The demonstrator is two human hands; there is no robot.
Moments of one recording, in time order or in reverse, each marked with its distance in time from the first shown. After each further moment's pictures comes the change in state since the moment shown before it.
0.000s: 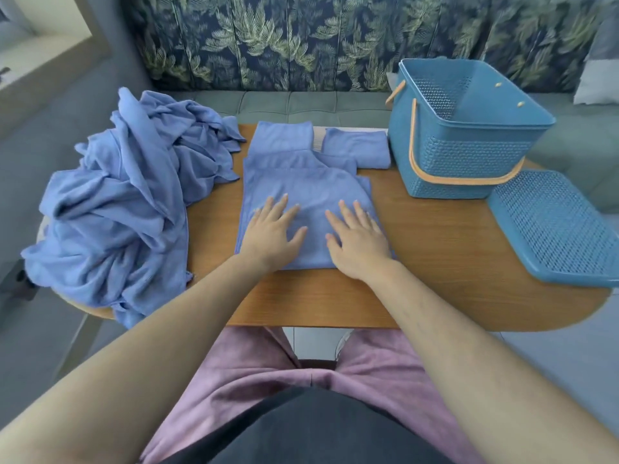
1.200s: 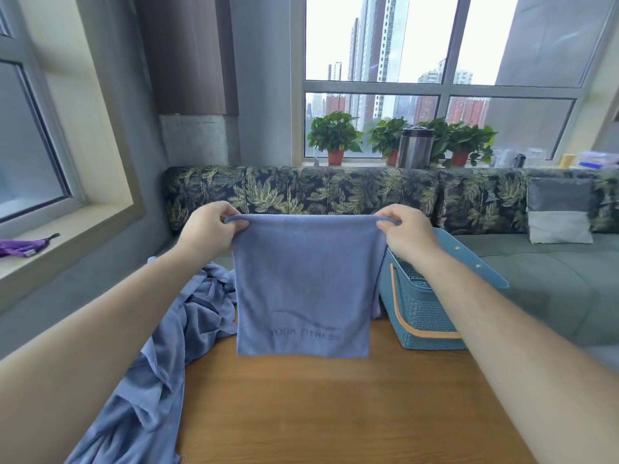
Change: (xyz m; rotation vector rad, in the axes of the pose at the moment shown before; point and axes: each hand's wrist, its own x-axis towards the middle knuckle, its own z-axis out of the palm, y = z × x) left_hand 0.117 0.020 -0.292 -0.295 0.443 -0.051; right_hand 0.089 0.038 -0.283 0.613 0.594 0.097
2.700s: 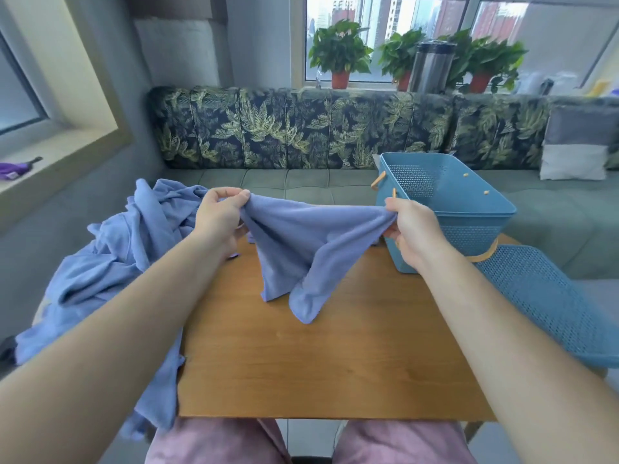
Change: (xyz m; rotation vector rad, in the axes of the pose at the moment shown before) left_hand -0.079 -0.035 0.089 -0.943 0.039 -0.605; right_hand -0.084 0.053 0.045 0.707 0.011 0.594
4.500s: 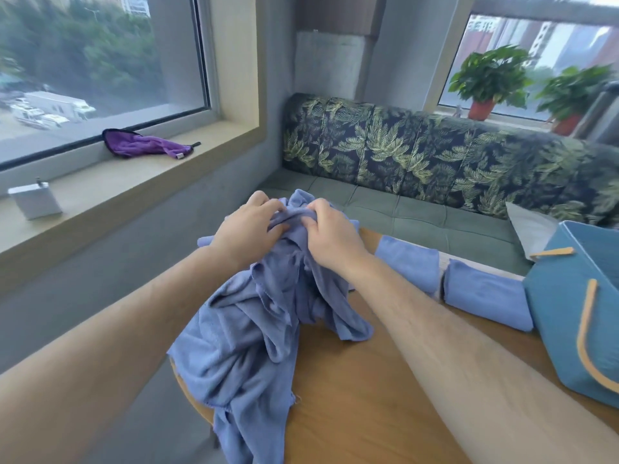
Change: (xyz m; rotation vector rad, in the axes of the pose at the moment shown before) left_hand 0.059 0.047 -0.209 1.305 0.069 0.546; right_hand -0.058 0.040 0.346 -0.892 -0.664 -0.782
